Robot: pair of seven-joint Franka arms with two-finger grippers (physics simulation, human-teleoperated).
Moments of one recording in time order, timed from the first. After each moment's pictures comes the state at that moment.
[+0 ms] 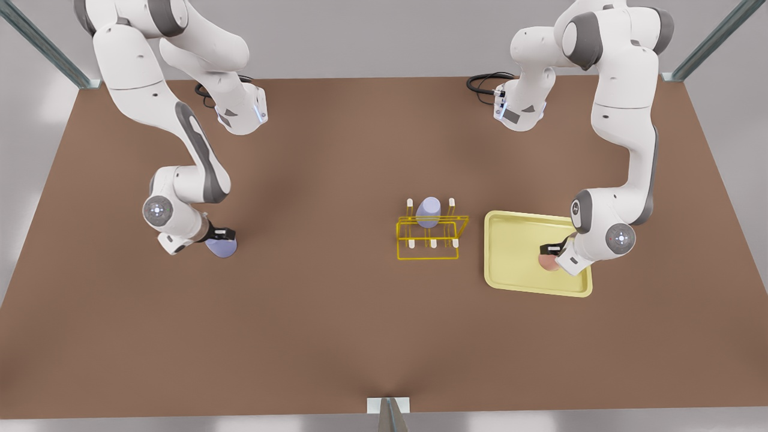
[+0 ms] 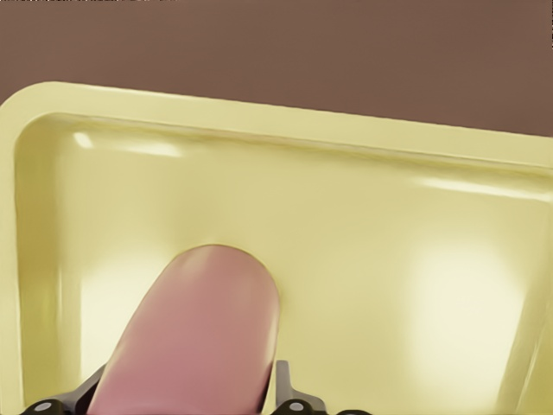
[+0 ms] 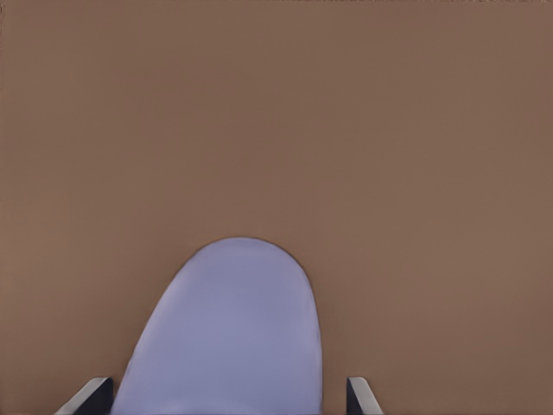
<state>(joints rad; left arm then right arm) -0.06 0.48 0.09 -1.99 -0.04 2.26 0.06 -0.08 0.30 0.09 -2.28 -0.05 2.44 0.09</state>
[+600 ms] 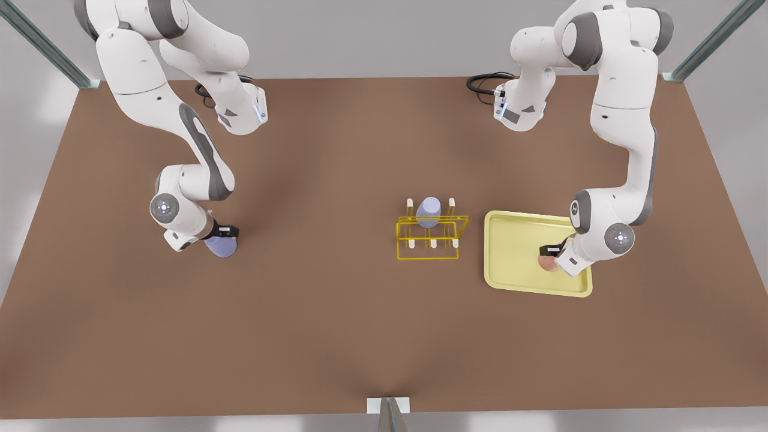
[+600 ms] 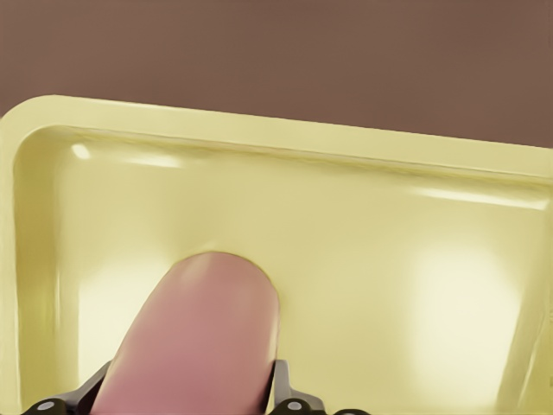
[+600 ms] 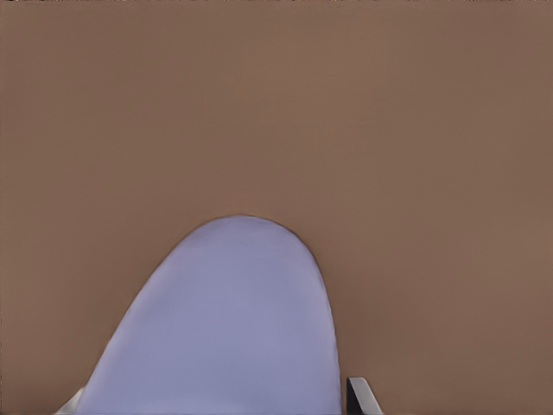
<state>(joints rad) -0.06 0.48 0.09 -1.99 -0.04 2.28 0.06 -0.08 0.31 0.09 -2.33 -0.06 2.51 0.09</state>
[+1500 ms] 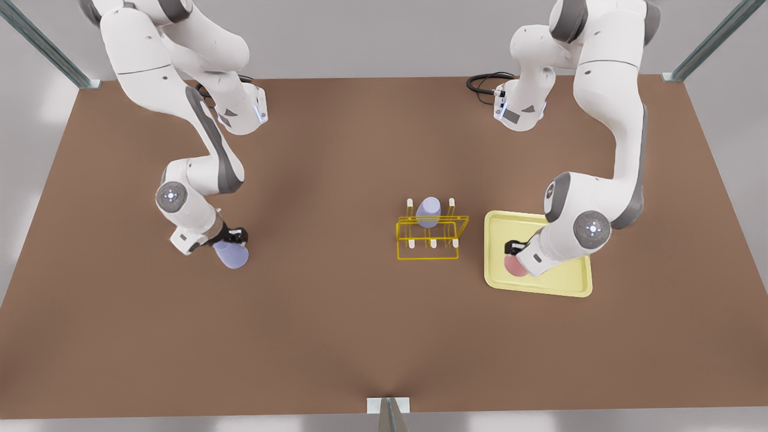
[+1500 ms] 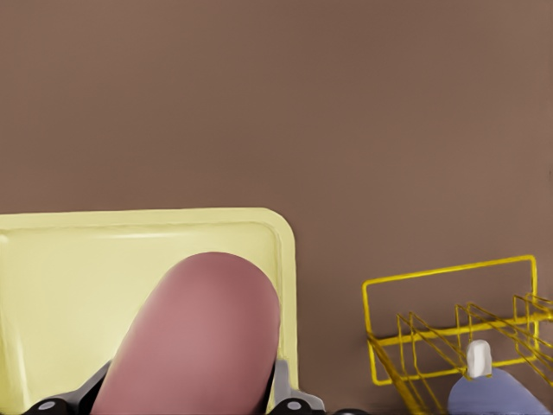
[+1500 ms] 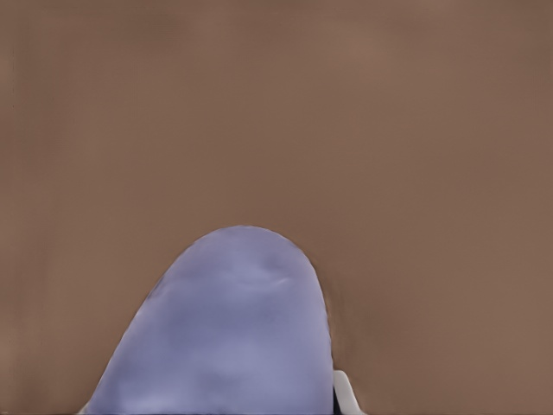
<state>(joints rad) -0.17 0.40 -0.06 -1.66 -0.03 1.91 -0.07 -0.08 0.22 0.22 -2.25 -0.03 2.52 0.07</state>
